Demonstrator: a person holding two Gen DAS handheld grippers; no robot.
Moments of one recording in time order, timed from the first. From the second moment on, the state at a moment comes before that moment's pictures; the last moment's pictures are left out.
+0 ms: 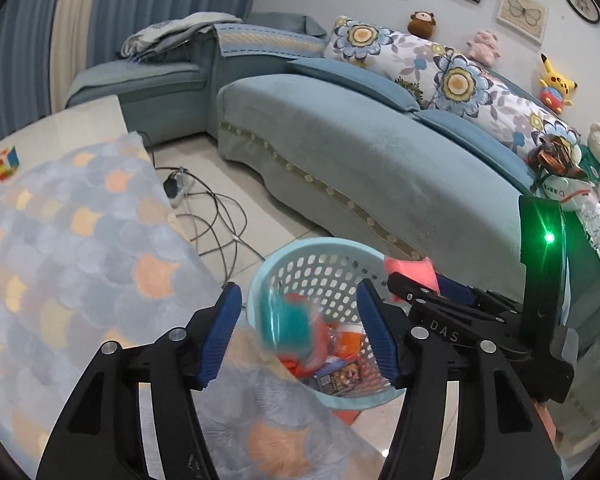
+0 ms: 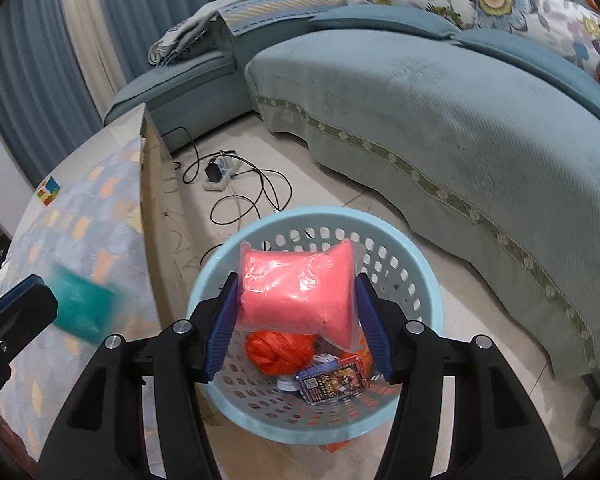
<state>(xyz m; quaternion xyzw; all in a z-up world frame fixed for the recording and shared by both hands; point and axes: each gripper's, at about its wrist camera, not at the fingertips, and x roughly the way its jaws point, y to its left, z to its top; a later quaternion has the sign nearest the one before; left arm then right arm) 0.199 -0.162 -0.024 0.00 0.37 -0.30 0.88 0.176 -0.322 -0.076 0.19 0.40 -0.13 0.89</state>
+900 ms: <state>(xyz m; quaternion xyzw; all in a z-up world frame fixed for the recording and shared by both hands) 0.116 -0.018 0.028 -0.09 0.31 -0.22 0.92 0.083 -0.205 0.019 0.16 0.28 -0.15 0.93</state>
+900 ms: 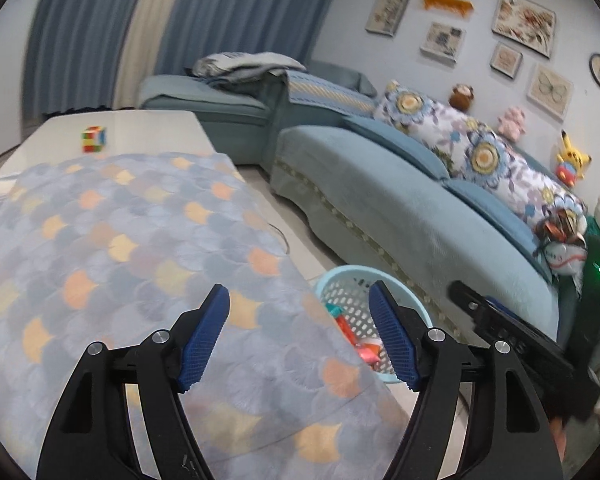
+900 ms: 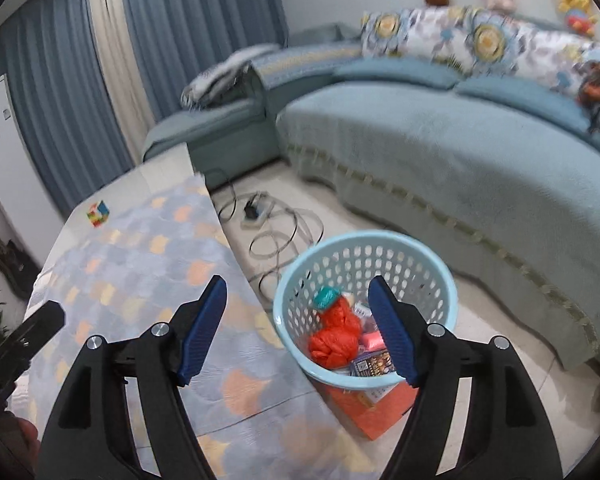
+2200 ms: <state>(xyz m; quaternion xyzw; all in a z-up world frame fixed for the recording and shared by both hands) 0.102 0.024 0.001 -0.05 0.26 -0.11 0.96 0.063 -0.142 -0.003 0.09 0.21 -0.18 0.96</state>
